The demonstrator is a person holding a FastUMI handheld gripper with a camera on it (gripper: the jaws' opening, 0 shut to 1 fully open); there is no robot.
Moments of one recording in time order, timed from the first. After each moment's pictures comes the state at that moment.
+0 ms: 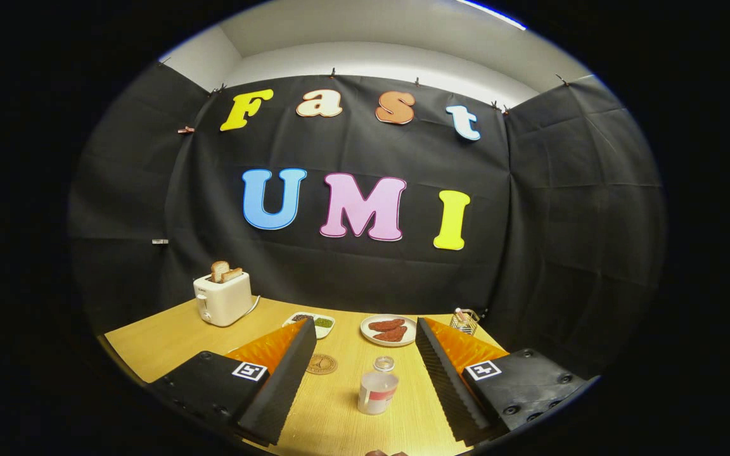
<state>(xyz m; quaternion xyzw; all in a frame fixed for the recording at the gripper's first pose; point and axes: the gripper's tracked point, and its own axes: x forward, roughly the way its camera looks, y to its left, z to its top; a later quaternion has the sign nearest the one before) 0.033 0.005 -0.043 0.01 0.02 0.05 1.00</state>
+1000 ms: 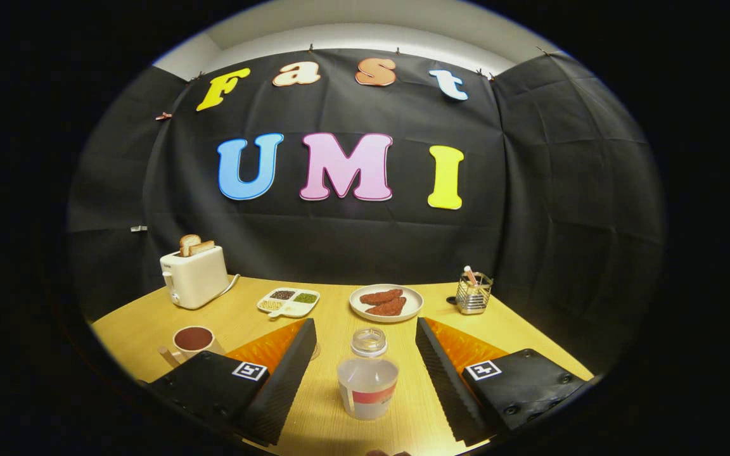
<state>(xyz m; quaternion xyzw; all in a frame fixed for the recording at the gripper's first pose) 0.116 -0.011 -0.173 0.05 0.08 0.03 1.00</state>
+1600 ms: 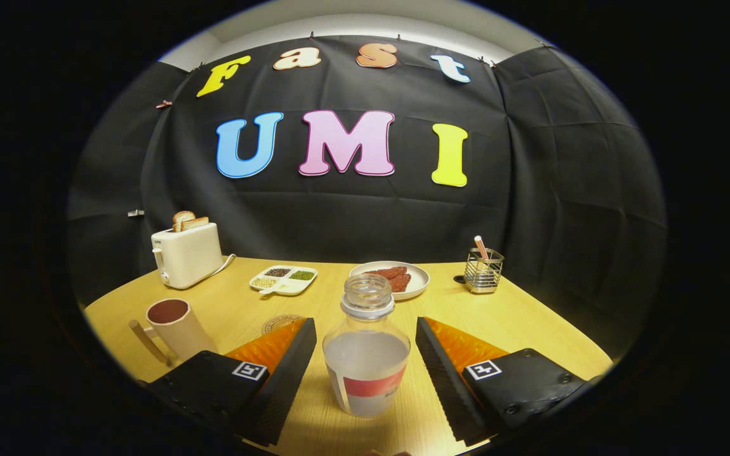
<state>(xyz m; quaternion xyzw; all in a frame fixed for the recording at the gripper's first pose) 0.132 -0.004 -0.232 0.04 0.10 0.04 0.99</state>
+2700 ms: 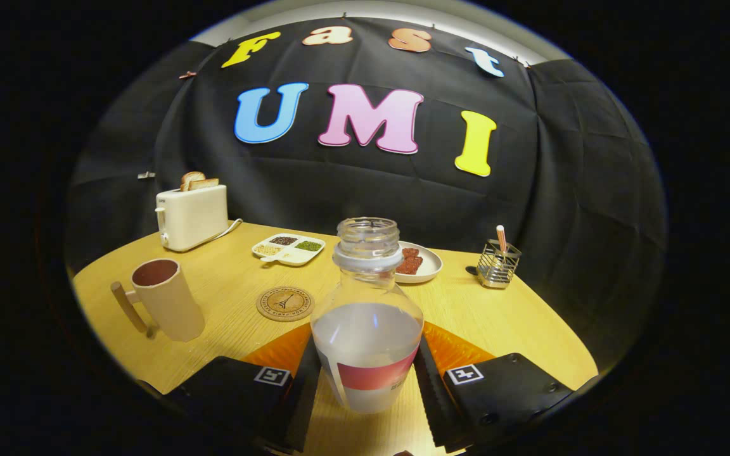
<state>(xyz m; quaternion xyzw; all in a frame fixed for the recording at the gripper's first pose) 0.139 0.013 -0.251 -0.04 0.14 0.09 0.98</state>
